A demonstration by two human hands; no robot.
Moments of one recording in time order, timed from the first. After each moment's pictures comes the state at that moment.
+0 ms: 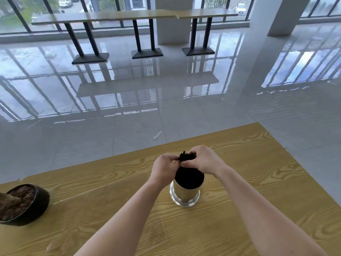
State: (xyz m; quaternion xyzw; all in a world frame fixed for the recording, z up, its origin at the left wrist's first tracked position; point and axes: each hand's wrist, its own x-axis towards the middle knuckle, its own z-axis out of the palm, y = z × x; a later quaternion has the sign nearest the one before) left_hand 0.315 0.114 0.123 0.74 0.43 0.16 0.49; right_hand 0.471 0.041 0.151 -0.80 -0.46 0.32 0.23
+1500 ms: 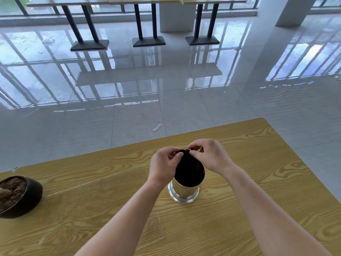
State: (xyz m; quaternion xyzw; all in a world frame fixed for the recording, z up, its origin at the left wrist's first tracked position) left_hand 0.321 0.110 0.113 0.71 0.45 0.26 0.48; right_hand 0.490 0.041 0.133 -0.78 -0.51 0.22 0.28
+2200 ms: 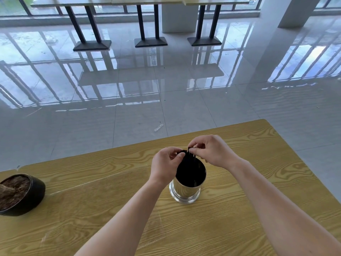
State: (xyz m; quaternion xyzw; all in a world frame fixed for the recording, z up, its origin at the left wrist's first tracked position) left_hand 0.321 0.112 0.112 0.70 0.45 0.25 0.49; right_hand 0.500 0.048 0.152 -0.74 -0.57 0.24 0.27
